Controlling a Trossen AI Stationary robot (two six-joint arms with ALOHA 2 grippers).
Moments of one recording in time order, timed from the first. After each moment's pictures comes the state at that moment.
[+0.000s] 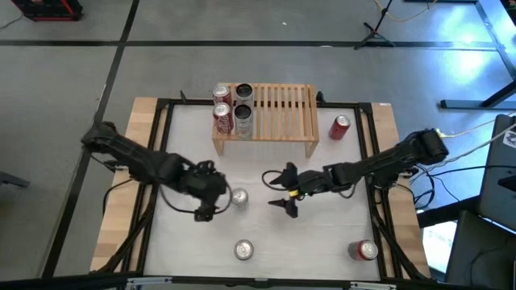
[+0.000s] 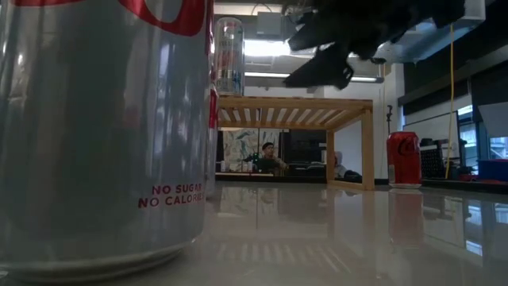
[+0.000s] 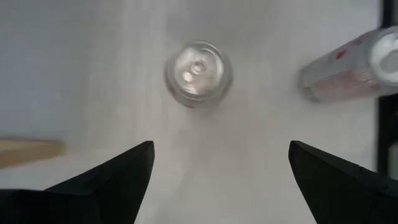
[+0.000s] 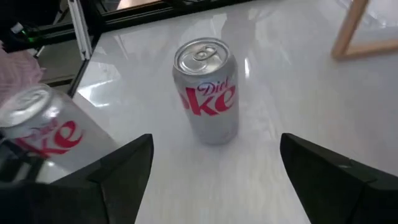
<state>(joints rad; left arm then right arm) -0.40 1.46 1.39 -1.10 -0.17 -0.47 0.27 1.49 0.84 0.15 0.14 0.33</state>
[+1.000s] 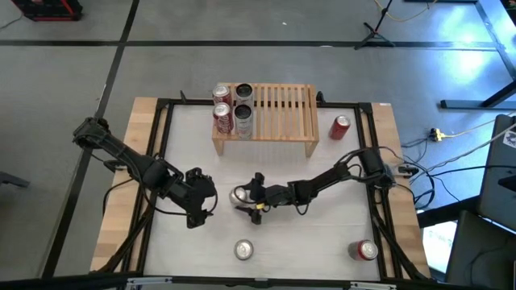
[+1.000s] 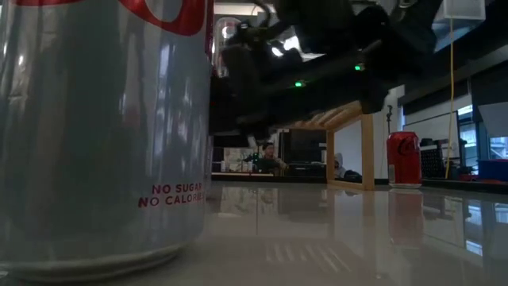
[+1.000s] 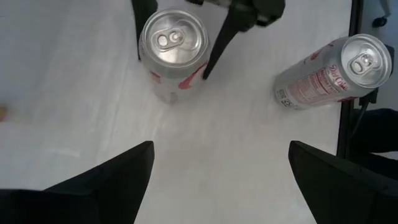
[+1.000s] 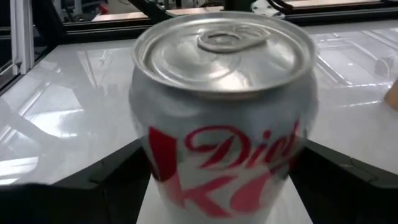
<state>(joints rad) -0.51 1.31 1.17 -0.94 -0.21 -0.73 0.25 2.12 1.07 0.73 0.24 0.16</state>
